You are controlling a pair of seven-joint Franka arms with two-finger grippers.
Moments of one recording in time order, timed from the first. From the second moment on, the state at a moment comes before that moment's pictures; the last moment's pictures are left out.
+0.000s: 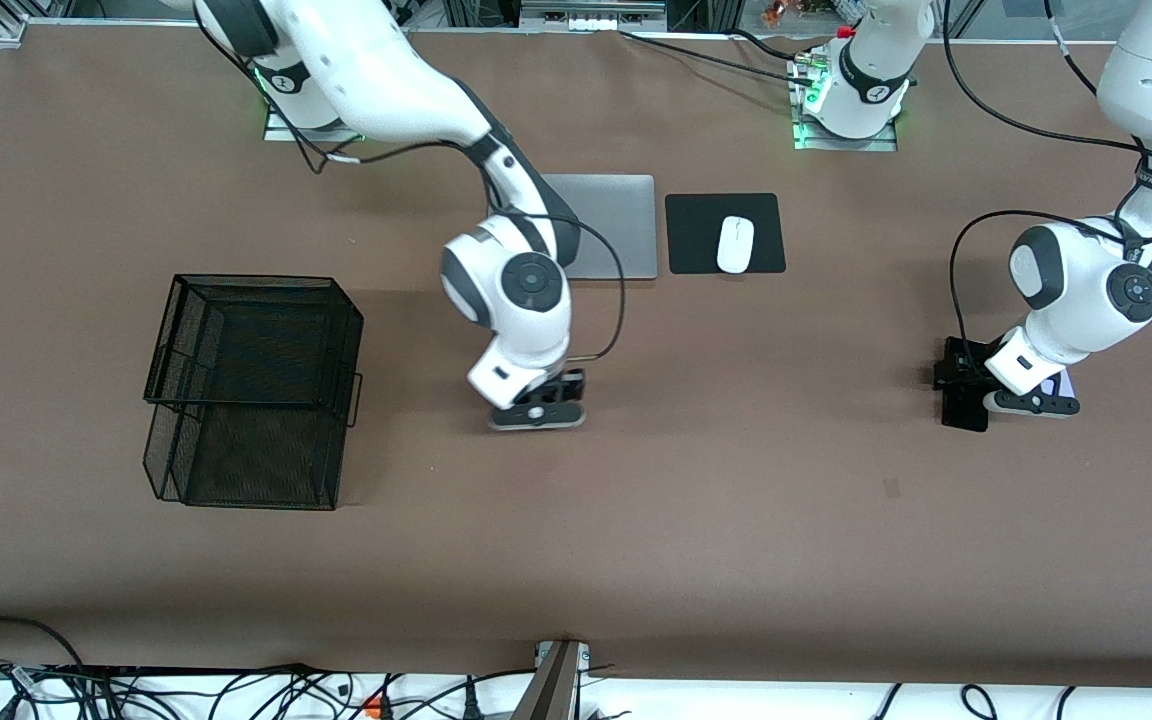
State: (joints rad) left arm 0.47 0.52 -0.22 -2.14 0.14 2.69 0.26; right arm 0.75 0.84 -0.17 -1.21 -0.07 2.11 0.65
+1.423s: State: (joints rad) left arm 0.47 0.55 -0.22 -2.08 0.22 2.62 0.27; right arm 0.56 0.17 -0.55 -2.19 -0.01 2.35 0.07
